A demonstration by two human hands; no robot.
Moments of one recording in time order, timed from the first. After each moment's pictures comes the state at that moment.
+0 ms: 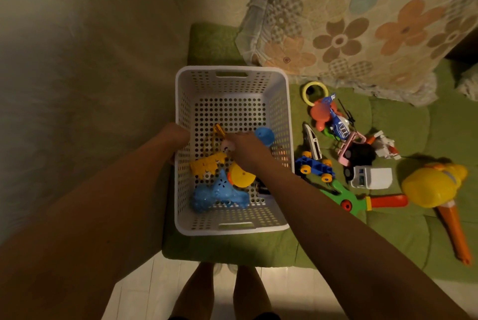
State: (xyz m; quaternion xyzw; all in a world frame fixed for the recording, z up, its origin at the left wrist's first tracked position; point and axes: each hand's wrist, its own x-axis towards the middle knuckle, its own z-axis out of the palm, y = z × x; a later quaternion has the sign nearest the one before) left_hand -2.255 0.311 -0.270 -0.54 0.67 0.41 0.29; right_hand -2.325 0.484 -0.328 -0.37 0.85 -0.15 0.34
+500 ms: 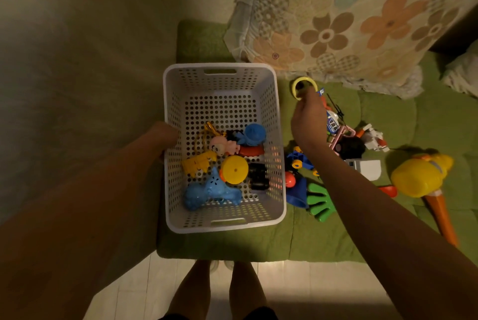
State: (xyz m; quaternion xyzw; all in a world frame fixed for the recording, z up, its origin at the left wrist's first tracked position) left_hand -2.256 0.310 -0.270 -0.54 0.69 0.39 0.29; right_hand -2.411 0.567 -0.297 -0.12 0.94 -0.30 0.05
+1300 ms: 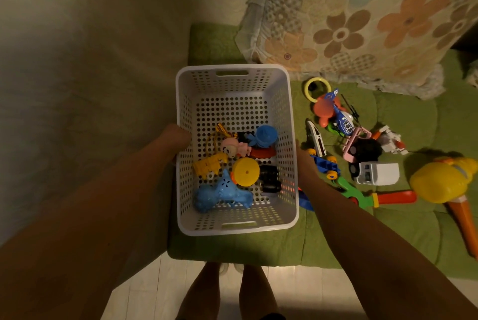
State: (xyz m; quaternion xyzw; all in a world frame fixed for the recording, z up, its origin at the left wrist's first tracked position) left_hand -2.253 0.319 -0.265 -0.55 0.68 0.41 0.26; right_hand -2.347 0.585 -0.357 0.05 0.88 -0.26 0.40
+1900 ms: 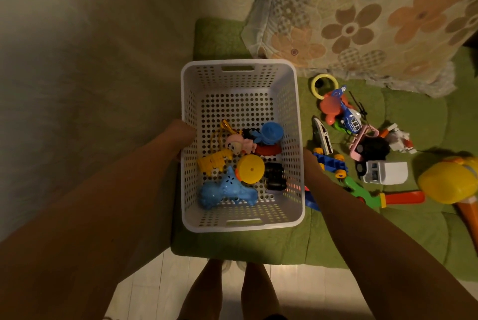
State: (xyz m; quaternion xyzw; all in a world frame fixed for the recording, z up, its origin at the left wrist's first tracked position) left_hand -2.253 0.317 -0.270 -0.54 0.68 0.42 0.26; right_hand -2.342 0.585 -0.353 -0.09 0.90 -0.15 0.40
